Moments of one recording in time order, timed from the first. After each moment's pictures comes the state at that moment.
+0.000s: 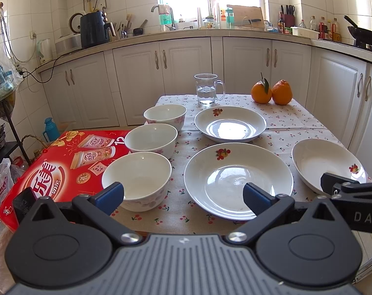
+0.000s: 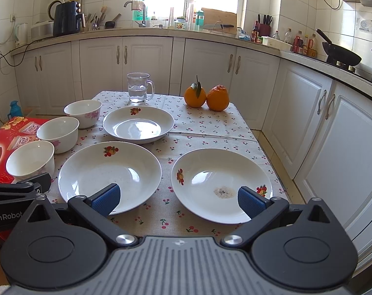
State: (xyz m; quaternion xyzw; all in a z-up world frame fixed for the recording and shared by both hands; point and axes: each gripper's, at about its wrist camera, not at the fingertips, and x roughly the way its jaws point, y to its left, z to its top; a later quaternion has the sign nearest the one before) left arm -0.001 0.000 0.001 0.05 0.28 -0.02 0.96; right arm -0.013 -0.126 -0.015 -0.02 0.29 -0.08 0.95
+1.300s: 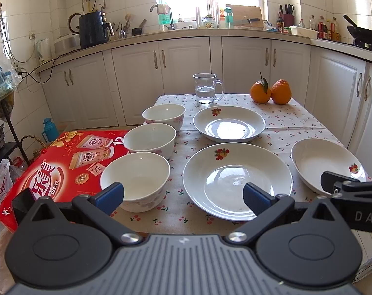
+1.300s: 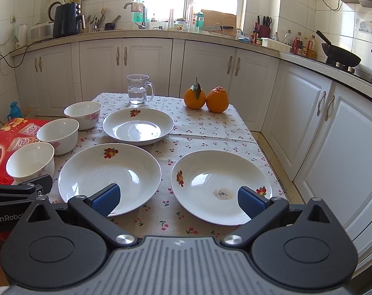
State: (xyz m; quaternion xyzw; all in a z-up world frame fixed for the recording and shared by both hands) left arm -0.001 0.000 0.000 0.06 0.29 -0.02 0.96; right arm -0.018 -0.125 -0.013 -0.02 0.29 -0.08 0.95
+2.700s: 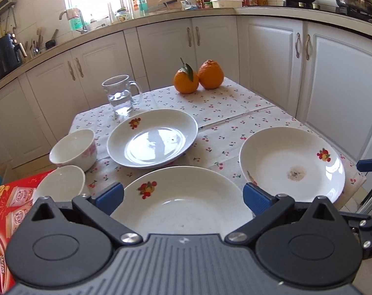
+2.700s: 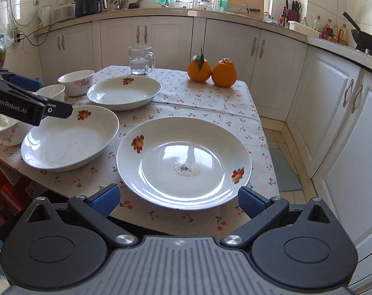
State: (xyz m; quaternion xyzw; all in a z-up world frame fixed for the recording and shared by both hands) left arm 0.097 -0.077 -0.011 0.15 0.31 -0.21 0.92; right arm 0.003 -0.242 -0.072 -0.03 0.34 0.01 0.94
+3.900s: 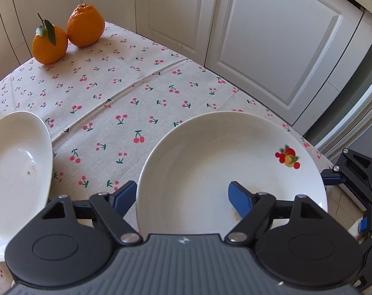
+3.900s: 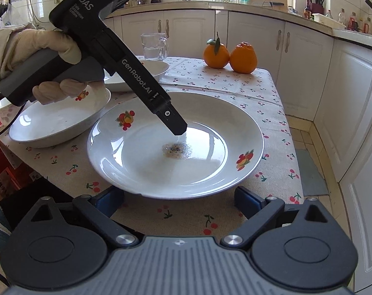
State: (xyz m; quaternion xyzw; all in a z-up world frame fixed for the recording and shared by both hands) left arm 0.210 -0.211 -0.069 0.20 0.46 -0.42 0.76; right arm 0.028 -0.283 -0.120 -0.02 0.33 0.09 0.94
